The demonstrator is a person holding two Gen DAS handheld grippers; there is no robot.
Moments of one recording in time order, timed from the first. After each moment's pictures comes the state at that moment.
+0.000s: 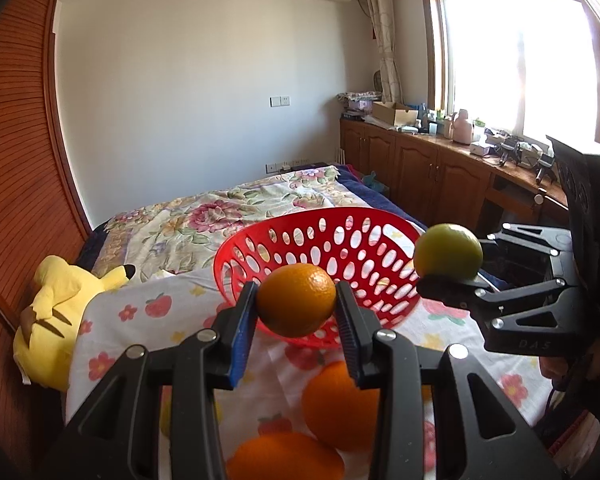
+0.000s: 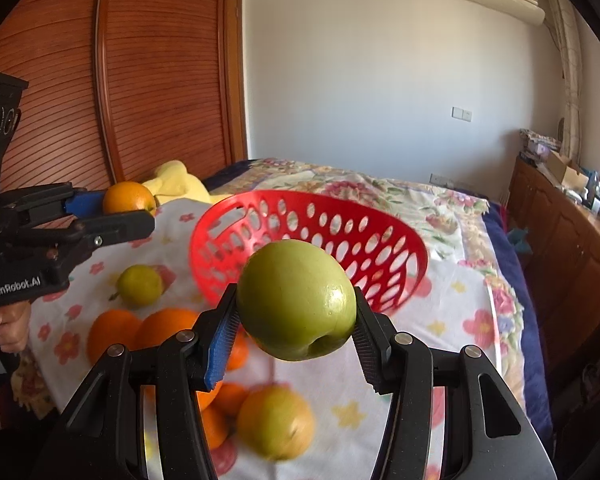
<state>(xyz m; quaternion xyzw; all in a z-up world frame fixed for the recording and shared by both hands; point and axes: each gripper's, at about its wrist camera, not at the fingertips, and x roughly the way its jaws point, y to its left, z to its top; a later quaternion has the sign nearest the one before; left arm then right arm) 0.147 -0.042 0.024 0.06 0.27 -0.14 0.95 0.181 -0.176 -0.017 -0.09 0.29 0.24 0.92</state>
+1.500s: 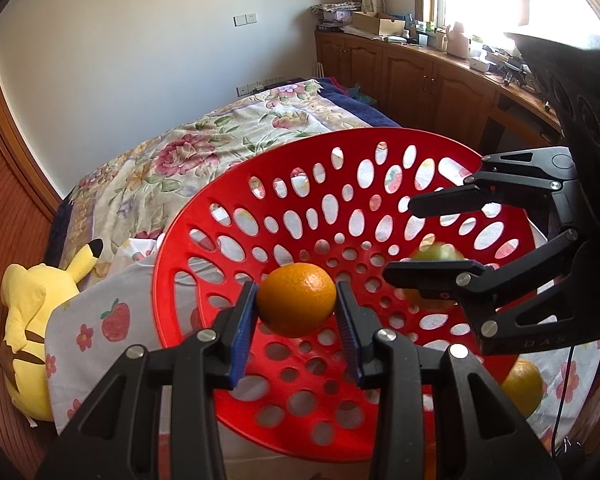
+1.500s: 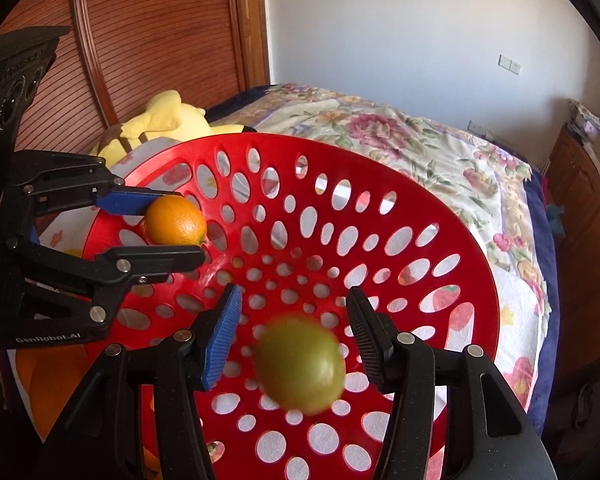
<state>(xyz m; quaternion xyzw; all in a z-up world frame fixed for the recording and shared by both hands) 0.285 -0.070 -0.033 0.12 0.42 -0.17 0.89 0.313 -0.152 -0.065 -0.14 0.42 0.28 0.85</state>
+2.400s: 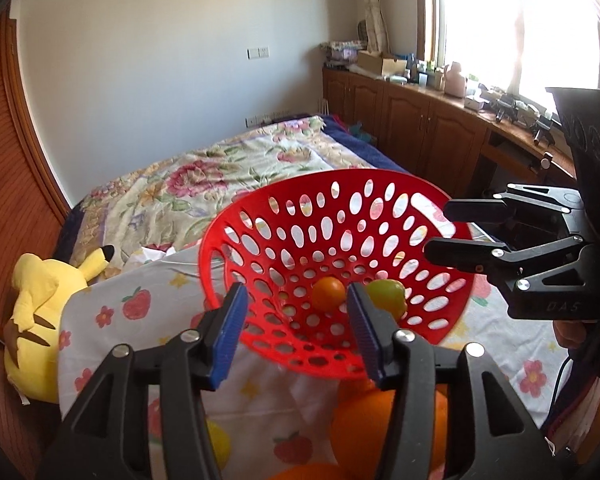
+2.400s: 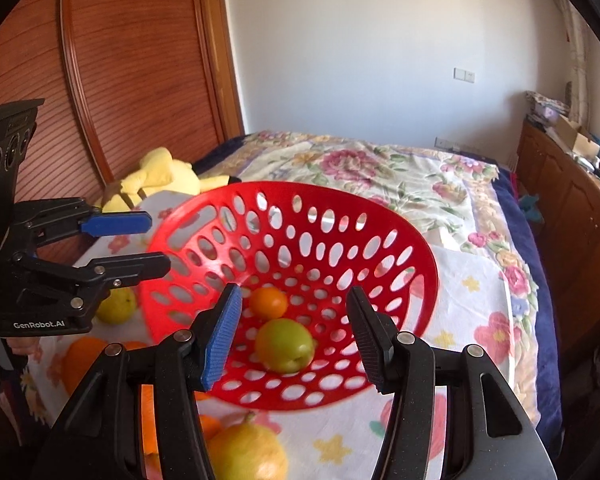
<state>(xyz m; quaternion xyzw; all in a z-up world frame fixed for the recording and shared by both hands) 0.214 -0.043 0.009 0.08 0.35 -0.17 0.92 0.239 -0.182 -0.020 -0.06 0.35 0.24 0.91</state>
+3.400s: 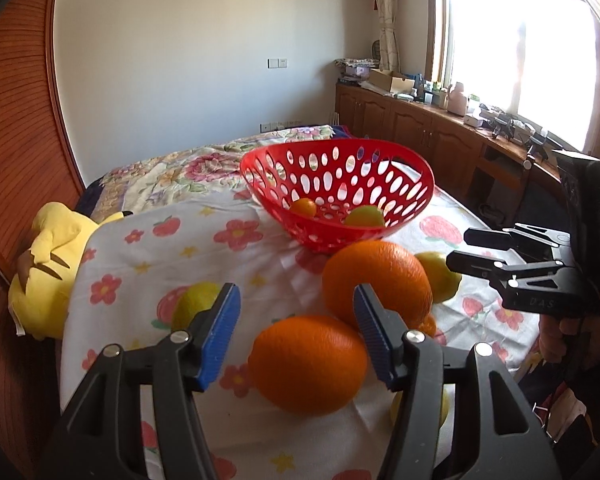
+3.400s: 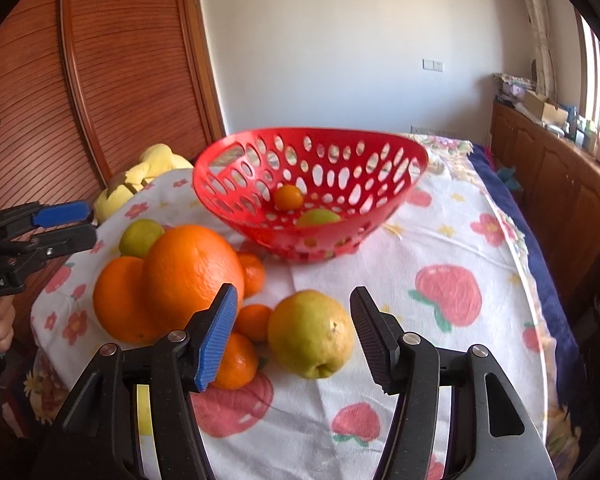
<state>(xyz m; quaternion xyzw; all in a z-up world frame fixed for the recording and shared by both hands) 0.092 0.005 -0.015 0.04 0.34 -0.15 0.93 0.131 -0.185 -0.066 -0.02 0.35 0.19 0.92</state>
